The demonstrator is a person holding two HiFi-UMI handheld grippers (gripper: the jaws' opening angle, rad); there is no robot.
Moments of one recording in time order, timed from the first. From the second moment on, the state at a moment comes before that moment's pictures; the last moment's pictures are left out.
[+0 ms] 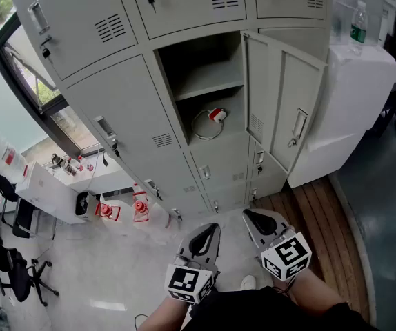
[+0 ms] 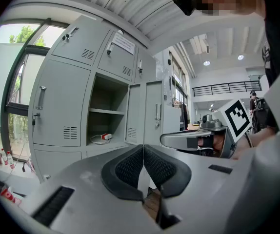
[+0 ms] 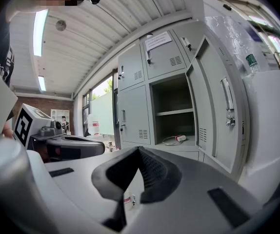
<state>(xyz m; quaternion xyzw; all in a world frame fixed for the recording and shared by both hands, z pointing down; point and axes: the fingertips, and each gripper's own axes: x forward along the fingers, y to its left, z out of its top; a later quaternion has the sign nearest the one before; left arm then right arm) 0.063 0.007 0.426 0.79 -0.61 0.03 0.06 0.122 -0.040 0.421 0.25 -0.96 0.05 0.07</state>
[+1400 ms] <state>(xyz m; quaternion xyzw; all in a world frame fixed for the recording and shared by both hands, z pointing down) -0.058 -0.018 0.422 0.82 -0.57 0.02 0.06 -0.012 -0.073 0.407 0.28 -0.96 0.03 0.08</state>
